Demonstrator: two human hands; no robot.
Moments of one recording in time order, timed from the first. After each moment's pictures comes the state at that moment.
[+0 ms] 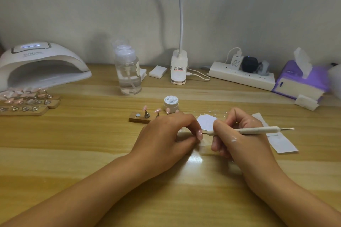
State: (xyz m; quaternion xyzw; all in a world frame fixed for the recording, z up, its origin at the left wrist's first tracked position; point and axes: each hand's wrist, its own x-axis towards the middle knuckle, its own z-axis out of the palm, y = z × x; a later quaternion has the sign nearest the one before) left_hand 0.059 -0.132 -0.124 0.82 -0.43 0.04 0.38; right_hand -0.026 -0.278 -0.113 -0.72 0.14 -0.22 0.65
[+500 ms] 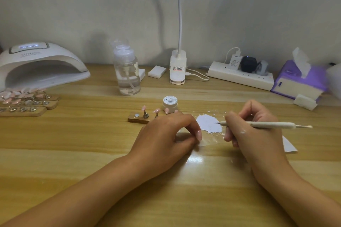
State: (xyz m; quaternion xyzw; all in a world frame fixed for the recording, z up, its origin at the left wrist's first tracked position) left_hand 0.058 -0.131 -0.123 0.82 -0.43 0.03 0.37; right_hand -0.026 -0.292 -0.109 -0.73 0.17 -0.29 0.59
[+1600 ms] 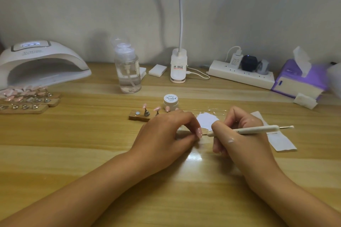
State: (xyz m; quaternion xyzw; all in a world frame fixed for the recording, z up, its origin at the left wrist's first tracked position) left_hand 0.058 -0.132 -0.124 0.82 -0.43 0.04 0.38; right_hand -0.027 -0.278 -0.117 -0.77 0.15 -0.23 0.58
